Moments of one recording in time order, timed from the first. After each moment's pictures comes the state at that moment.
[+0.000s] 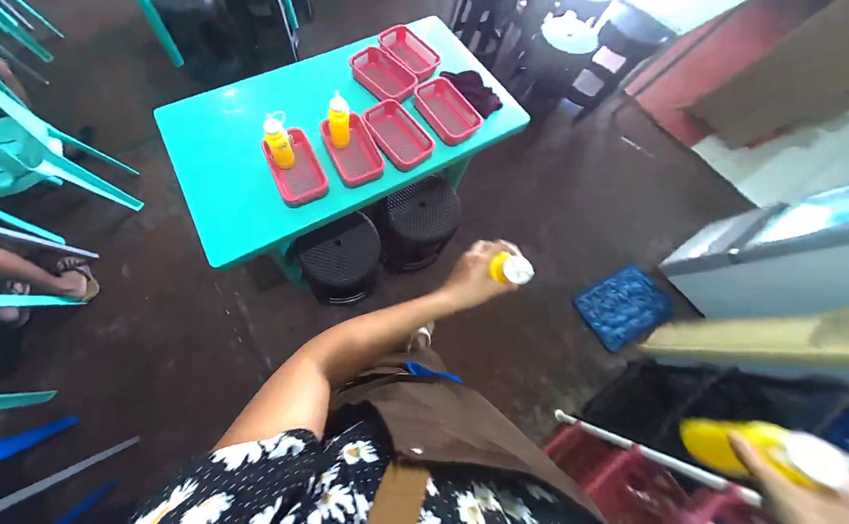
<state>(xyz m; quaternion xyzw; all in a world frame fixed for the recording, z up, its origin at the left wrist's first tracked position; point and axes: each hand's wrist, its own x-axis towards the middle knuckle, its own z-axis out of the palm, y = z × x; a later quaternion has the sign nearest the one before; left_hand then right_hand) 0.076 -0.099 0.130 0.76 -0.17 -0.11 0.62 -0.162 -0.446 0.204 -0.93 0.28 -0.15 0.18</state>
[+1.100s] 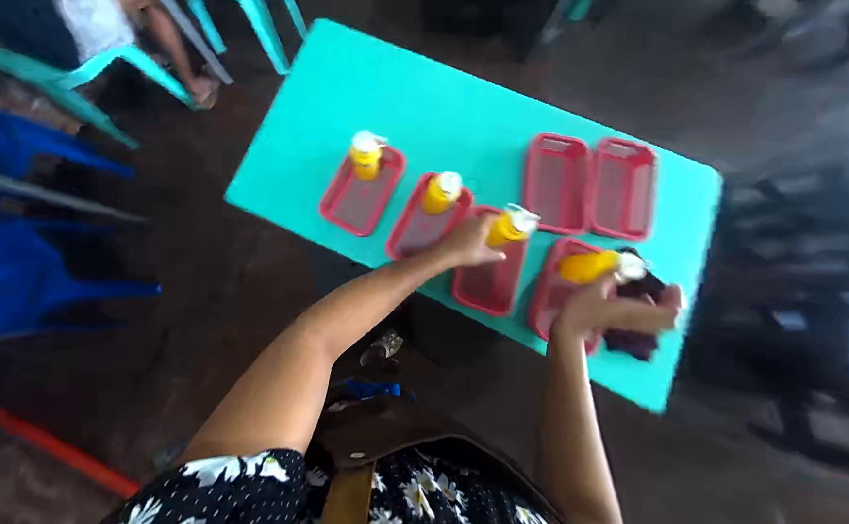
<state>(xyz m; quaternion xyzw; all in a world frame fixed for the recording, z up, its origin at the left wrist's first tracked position) 0.441 0.046 0.064 0.81 0.19 0.00 0.56 0.543 -0.135 0.065 -0.90 -0.07 -0.22 0.37</state>
